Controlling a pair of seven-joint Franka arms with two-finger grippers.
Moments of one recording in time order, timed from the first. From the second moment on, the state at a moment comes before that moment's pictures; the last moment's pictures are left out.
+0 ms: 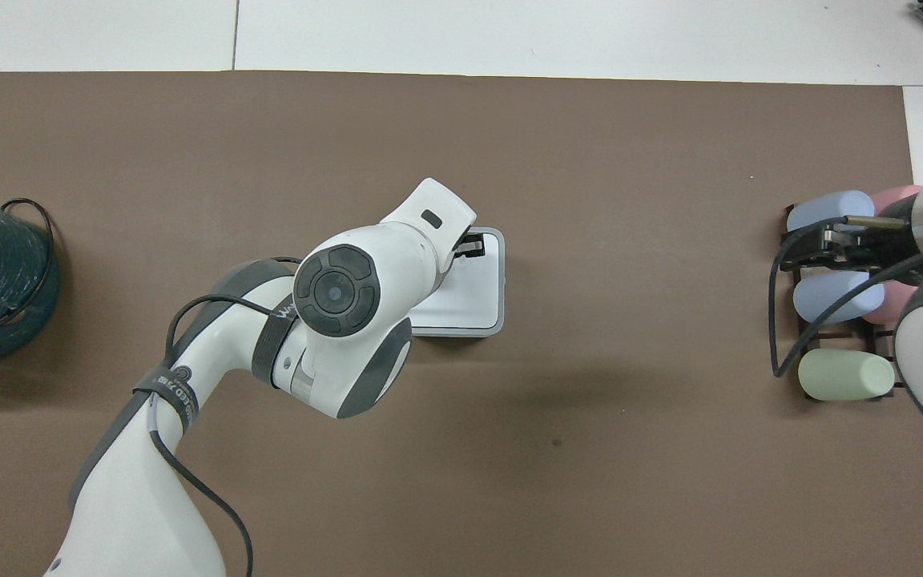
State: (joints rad) left arm -0.69 0.31 0.07 -1.84 -0.09 2.58 -0.59; right arm 0.02 -0.03 0.03 -1.71 -0.04 1.69 0.22
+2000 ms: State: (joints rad) left arm -0.12 0.11 0.08 -1.54 -0.02 1.80 0.03; right arm 0.02 -0.03 0.03 -1.71 -0.04 1.69 0.22
